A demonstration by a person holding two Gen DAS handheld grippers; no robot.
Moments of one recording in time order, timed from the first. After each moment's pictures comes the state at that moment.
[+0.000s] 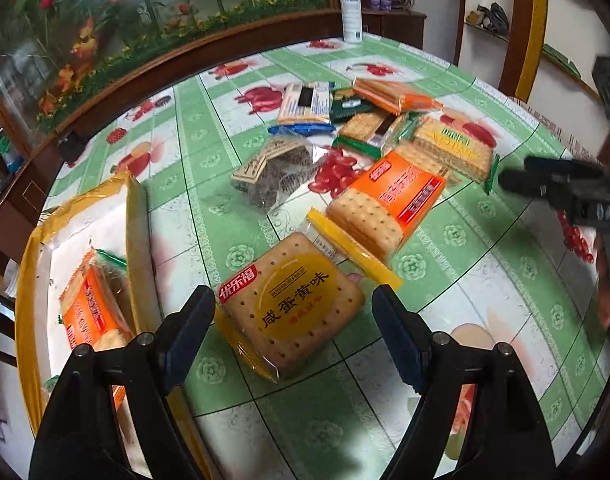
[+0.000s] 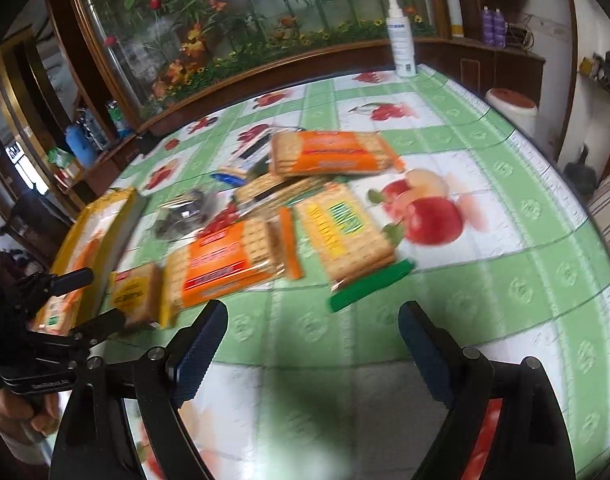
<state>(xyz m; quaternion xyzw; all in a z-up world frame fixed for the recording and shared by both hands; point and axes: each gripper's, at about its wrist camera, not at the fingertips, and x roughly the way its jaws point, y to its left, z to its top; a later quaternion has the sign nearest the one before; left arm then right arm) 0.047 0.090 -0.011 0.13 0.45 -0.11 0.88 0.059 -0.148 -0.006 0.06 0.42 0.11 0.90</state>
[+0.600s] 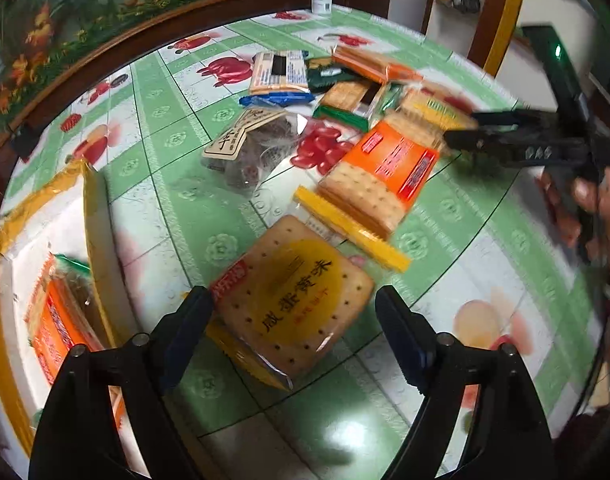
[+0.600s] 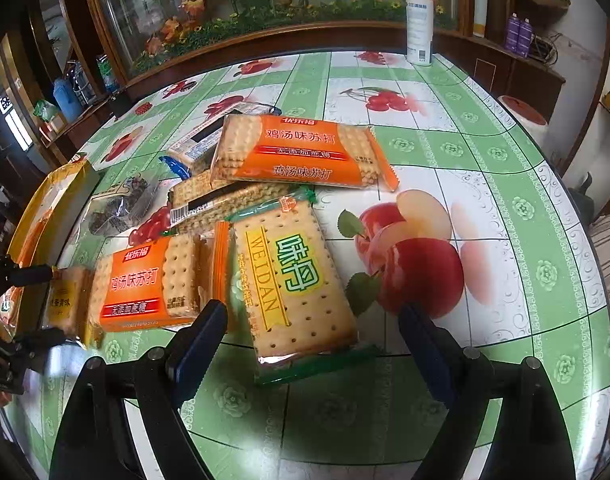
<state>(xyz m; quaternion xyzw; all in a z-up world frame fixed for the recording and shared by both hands) 0.066 0.099 -0.025 0.13 0.50 -0.19 0.84 0.122 -0.149 -0.033 -0.01 0.47 0.12 0.88</state>
